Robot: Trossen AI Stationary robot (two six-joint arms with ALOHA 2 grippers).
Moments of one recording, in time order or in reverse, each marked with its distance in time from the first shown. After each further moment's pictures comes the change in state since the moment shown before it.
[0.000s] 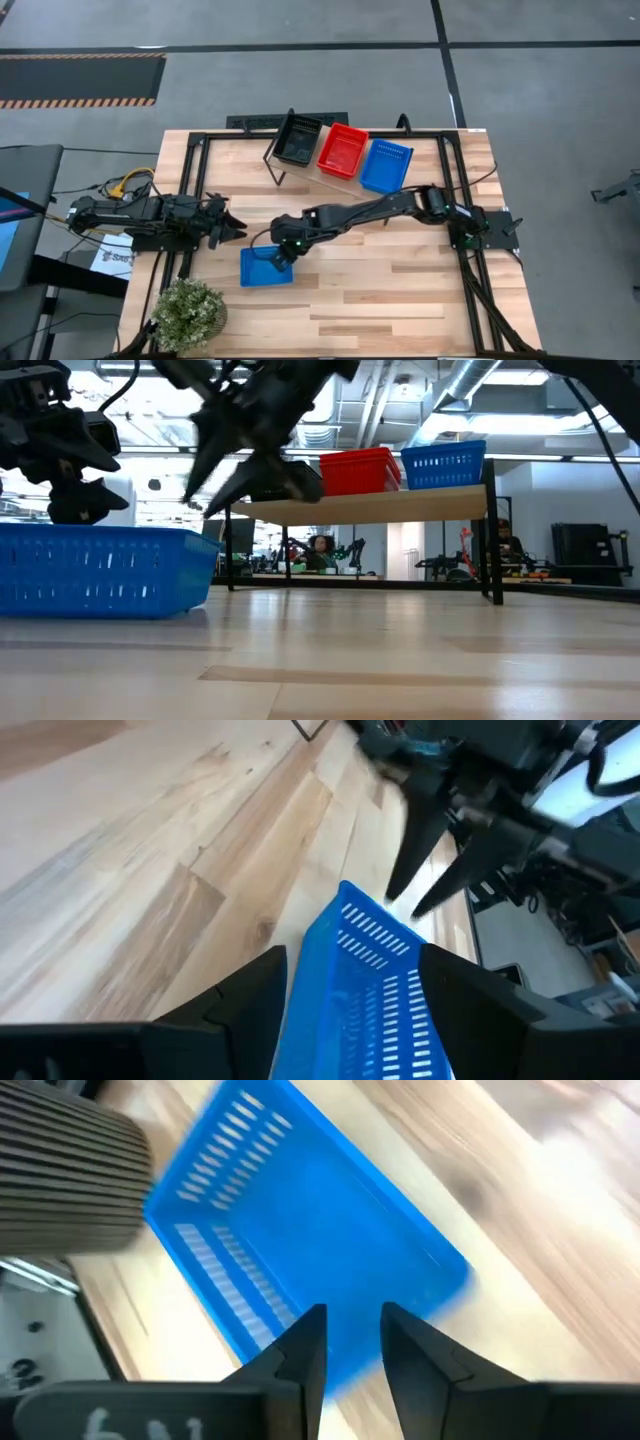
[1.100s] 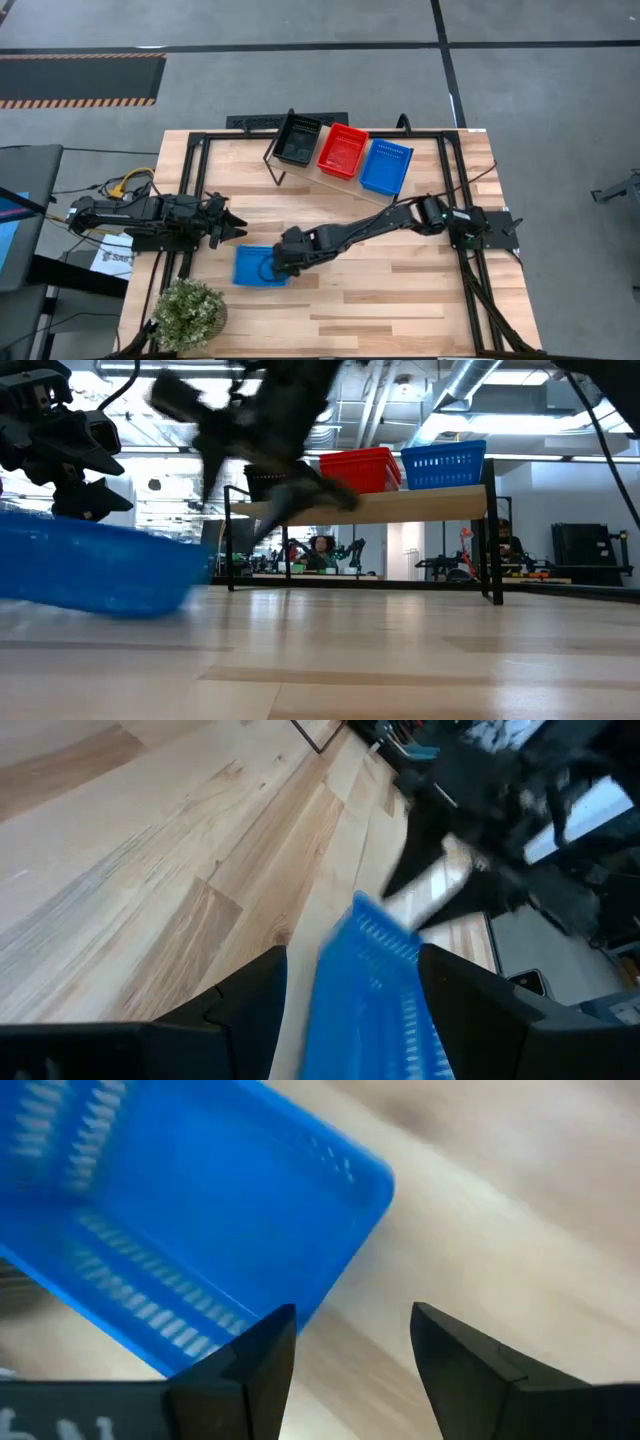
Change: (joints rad) left arm 0.000 0.000 0.000 -0.005 -0.041 0.041; right arm 0.086 0.029 -0.003 -0.130 0.207 0.295
